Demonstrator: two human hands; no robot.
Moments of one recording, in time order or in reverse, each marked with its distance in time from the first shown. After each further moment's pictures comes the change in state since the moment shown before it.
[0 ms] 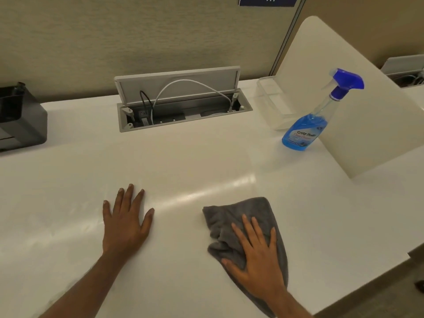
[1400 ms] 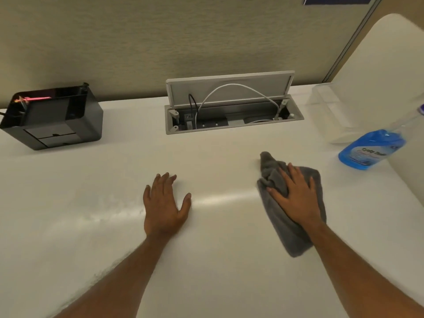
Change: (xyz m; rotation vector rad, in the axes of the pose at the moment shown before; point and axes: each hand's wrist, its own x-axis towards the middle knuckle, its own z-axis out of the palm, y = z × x) left_hand 0.050 -0.007 -0.007 -0.207 0.178 -0.100; right_hand 0.208 0.031 -0.022 -0.023 0.013 0.073
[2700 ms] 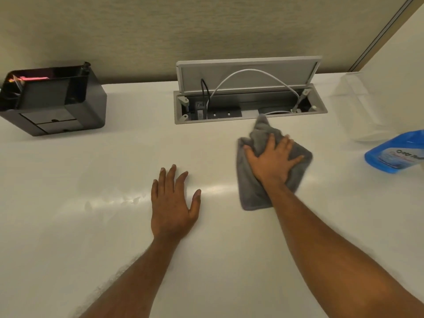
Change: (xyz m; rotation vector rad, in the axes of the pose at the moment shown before) left_hand 0.002 0.000 0.003 0.070 -0.004 -0.023; right_hand 0.100 -0.115 0.036 -0.043 0.005 0.315
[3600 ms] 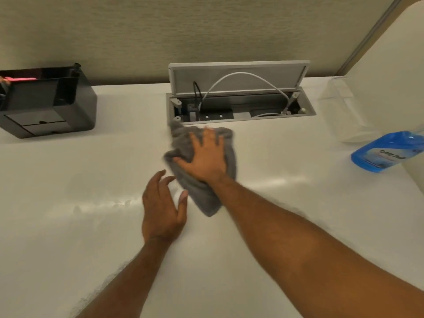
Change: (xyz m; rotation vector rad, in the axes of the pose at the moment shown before) left_hand -0.003 0.001 -0.005 -0.248 0.105 0.002; right_hand -0.039 -0.115 0.009 0.013 -0.124 -0.545
